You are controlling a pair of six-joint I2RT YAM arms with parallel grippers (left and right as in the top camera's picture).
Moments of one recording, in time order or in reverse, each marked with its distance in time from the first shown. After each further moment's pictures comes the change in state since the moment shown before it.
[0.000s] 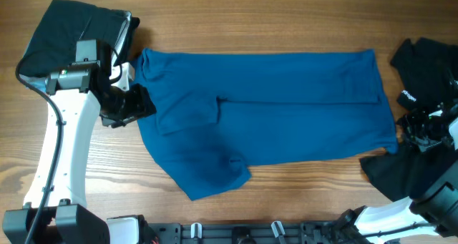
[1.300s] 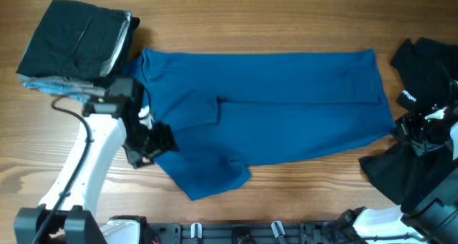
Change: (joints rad) left arm -0.135 -0.082 -0.376 0.072 0.051 -0.274; right arm 0.010 -0.103 -0.007 -0.154 -0.095 -0.020
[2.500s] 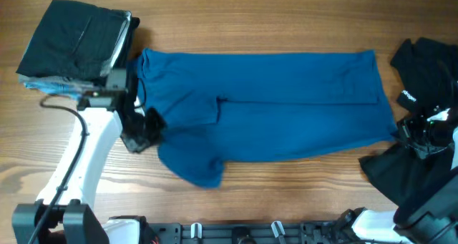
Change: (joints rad) left arm 0.039 0.035 0.109 0.068 -0.043 -0.157; right arm 0.000 -0.082 0.018 -0.116 0.042 -0.007
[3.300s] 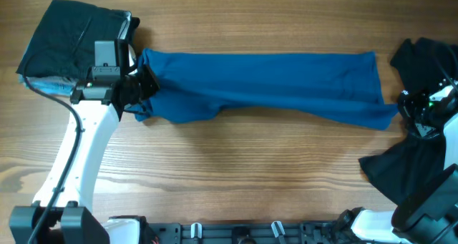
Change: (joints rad) left arm -0.003 0.016 0.098 0.413 -0.136 0.129; right arm 0.085 -0.004 0.000 0.306 -0.023 0.035
